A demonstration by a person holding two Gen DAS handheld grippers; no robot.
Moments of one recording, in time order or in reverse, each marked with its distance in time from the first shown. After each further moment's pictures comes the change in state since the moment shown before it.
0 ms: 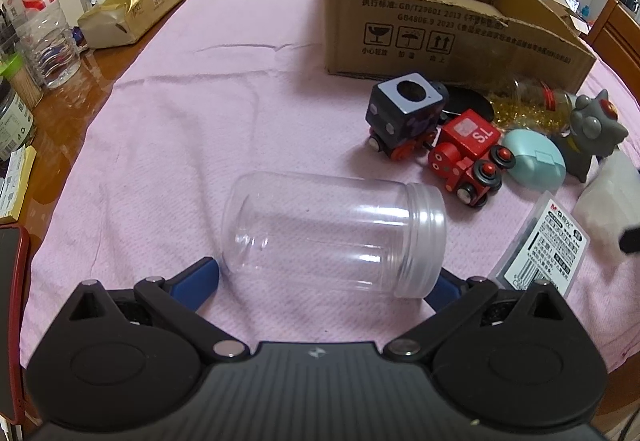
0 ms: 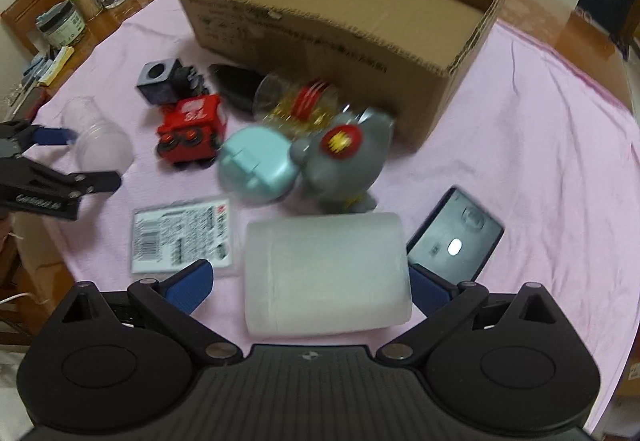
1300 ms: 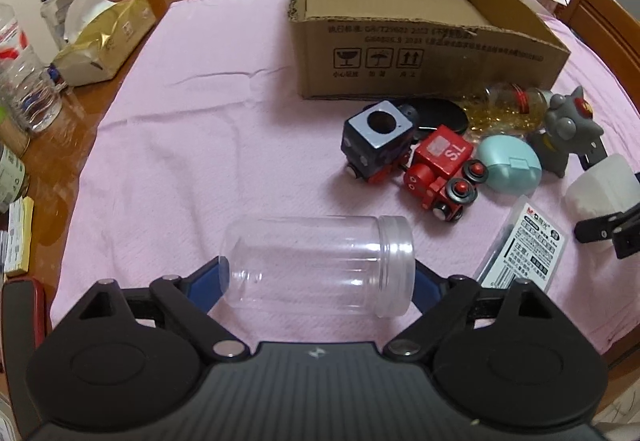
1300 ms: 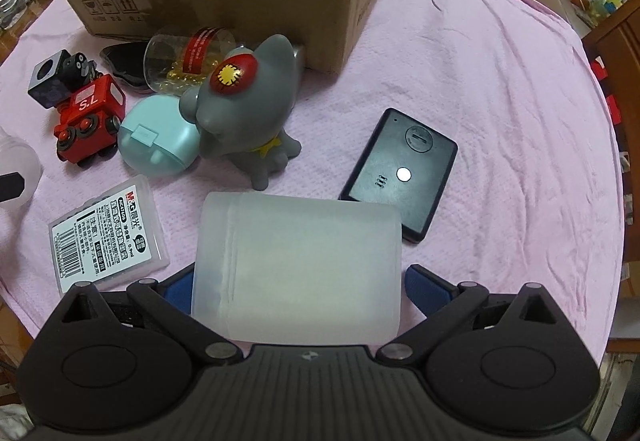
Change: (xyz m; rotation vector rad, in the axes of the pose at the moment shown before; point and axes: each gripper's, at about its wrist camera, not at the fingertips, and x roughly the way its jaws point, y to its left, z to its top) left arm -0.012 -0.006 0.024 0.106 0.027 -0.024; right arm 0.032 -0.015 -0.002 0.233 0.090 -0.197
